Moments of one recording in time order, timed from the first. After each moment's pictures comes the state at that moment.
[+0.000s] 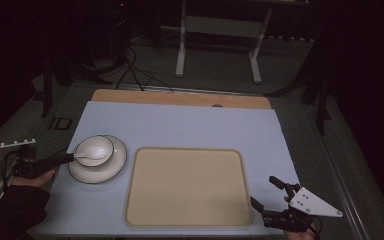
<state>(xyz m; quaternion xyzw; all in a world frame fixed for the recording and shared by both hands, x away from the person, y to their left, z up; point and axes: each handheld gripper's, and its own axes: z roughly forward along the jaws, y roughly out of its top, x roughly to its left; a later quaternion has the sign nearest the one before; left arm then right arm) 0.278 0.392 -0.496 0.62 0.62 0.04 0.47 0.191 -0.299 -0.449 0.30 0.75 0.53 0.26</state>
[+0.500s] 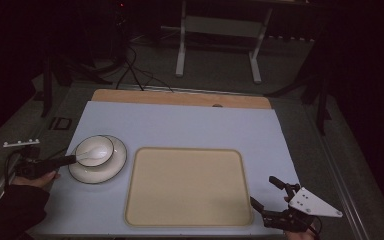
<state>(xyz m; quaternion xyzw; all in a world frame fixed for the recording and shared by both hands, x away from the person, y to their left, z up) 0.278 0.385 -0.492 0.66 0.59 0.03 0.46 0.190 -0.299 -0.449 0.30 0.76 0.52 0.26</state>
